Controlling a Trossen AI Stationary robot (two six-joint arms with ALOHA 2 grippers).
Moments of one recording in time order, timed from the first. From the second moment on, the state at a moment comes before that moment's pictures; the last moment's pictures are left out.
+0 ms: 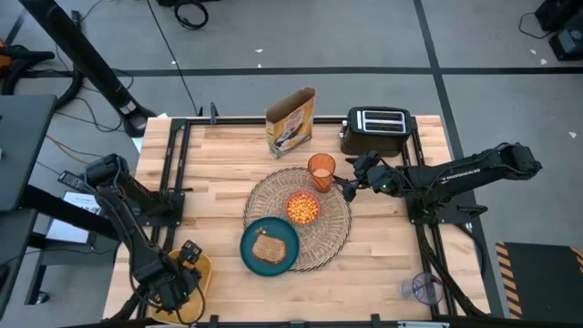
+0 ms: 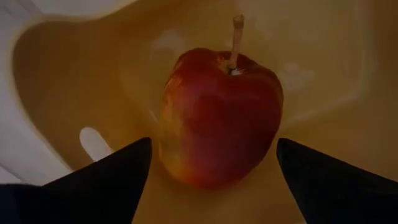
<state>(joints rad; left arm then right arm) -1.09 1.50 0.99 -1.02 0.02 -0.45 0.02 1.03 0.44 0.07 0.58 0.38</state>
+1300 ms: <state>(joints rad) -1.07 1.41 1.01 -1.12 -0.03 -0.51 0.02 1.03 0.44 0.05 0.53 0.39</state>
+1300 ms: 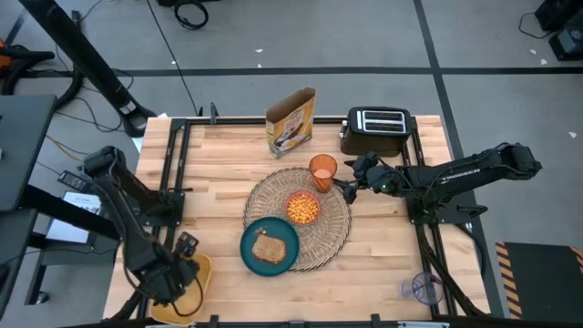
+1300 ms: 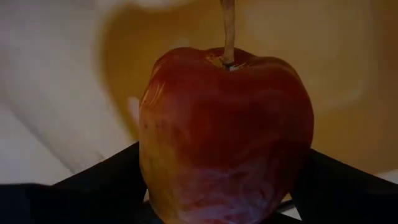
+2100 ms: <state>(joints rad) -0.58 0.97 0.68 -0.35 -0.89 -0.31 0.03 1.00 0.44 0.13 0.46 0.31</state>
